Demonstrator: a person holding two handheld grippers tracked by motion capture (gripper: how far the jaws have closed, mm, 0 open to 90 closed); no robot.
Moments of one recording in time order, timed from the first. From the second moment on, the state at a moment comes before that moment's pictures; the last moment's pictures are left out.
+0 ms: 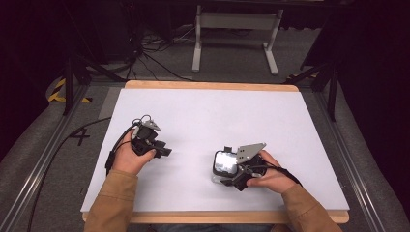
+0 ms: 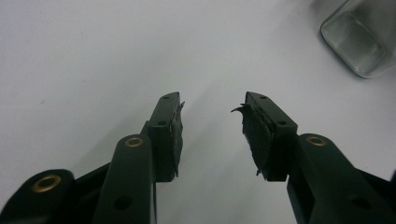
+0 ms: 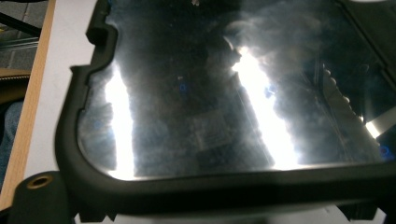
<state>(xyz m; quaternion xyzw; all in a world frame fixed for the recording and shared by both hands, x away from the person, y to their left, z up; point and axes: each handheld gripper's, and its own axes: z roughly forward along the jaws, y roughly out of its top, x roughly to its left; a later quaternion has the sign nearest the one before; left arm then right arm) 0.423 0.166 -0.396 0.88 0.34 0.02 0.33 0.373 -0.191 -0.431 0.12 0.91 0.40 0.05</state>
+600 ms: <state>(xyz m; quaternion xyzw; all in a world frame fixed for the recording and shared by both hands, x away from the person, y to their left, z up) 0.407 0.121 -0.400 0.91 0.26 -0.02 0.33 0.368 -0.241 -0.406 0.14 0.93 0.34 0.02</state>
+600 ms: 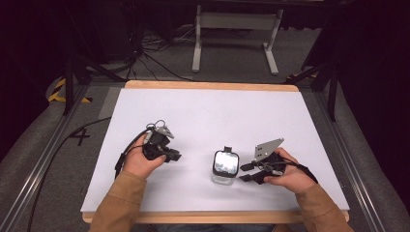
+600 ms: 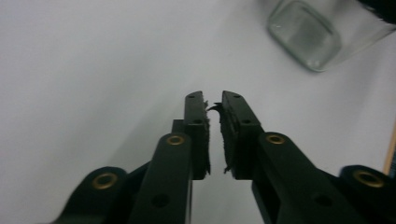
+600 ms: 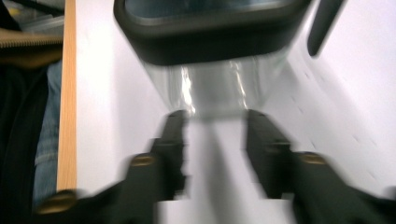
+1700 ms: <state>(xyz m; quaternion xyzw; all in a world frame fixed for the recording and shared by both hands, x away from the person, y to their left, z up) 0.373 0.041 -0.417 0.93 0.17 -0.05 0.33 0.384 -0.290 -0.391 0.24 0.89 0.39 0.08</state>
